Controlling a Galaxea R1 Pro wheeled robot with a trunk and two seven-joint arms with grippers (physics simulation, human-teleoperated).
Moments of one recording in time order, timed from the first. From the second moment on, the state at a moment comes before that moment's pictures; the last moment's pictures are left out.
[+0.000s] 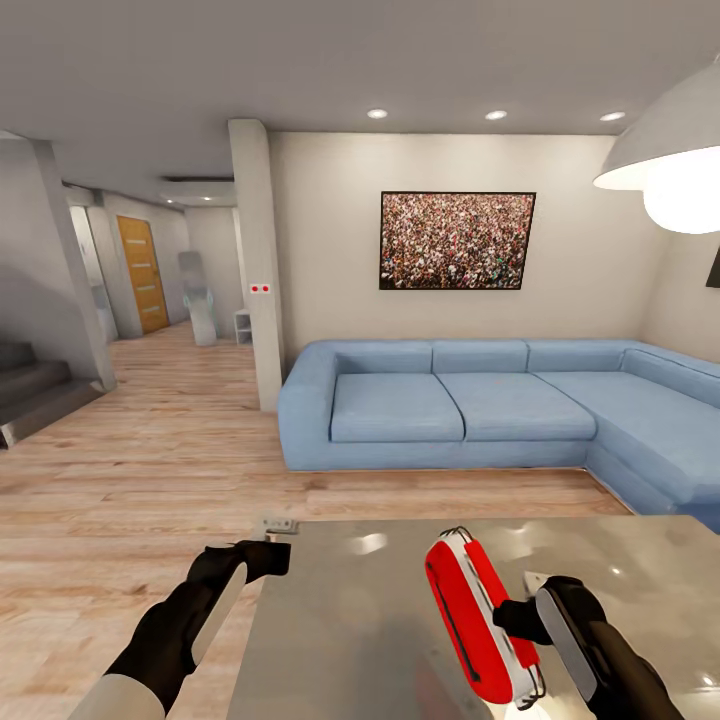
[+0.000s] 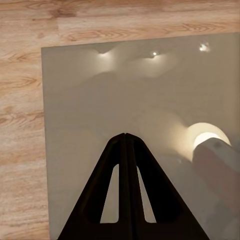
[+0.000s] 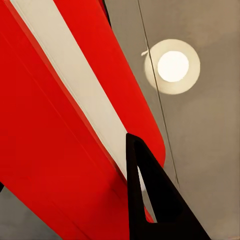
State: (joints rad) left arm -0.49 0.04 -0.23 -1.02 0.23 0.67 0.01; right arm -0.36 -0.13 0.02 -1.08 -0.36 0.98 -0.24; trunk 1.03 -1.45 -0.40
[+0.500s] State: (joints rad) left arm -0.49 0.04 -0.23 -1.02 0.23 0.67 0.01; right arm -0.36 -0.13 0.02 -1.08 -0.36 0.98 -0.24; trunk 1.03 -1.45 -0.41
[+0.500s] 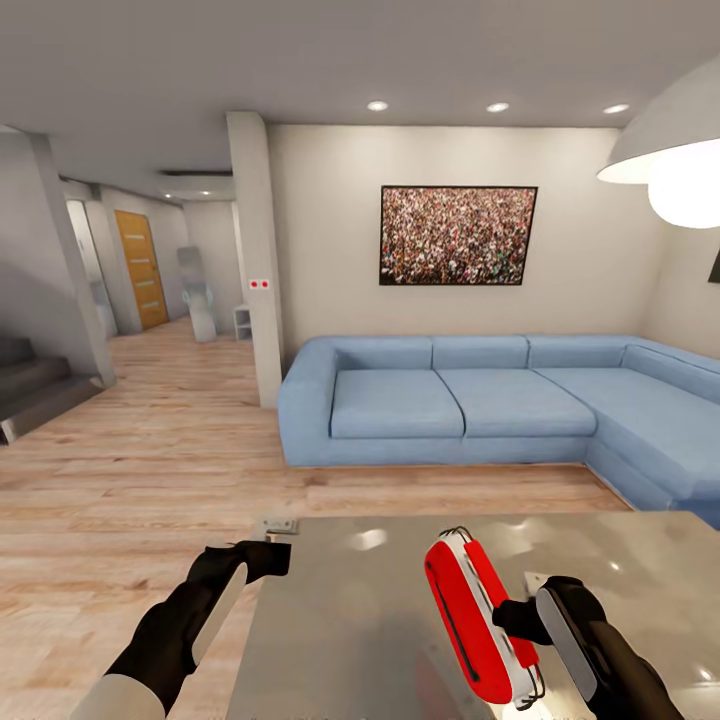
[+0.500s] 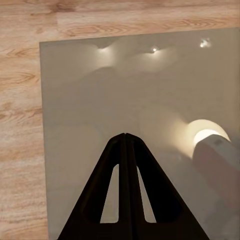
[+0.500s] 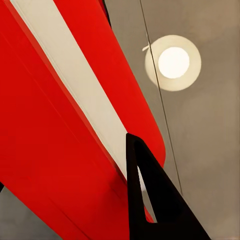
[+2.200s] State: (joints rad) left arm -0.49 0.02 -0.24 -1.01 0.23 0.66 0.01; right arm -0.48 -0.23 0.01 -1.11 -0.35 0.98 -0.25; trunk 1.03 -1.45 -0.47
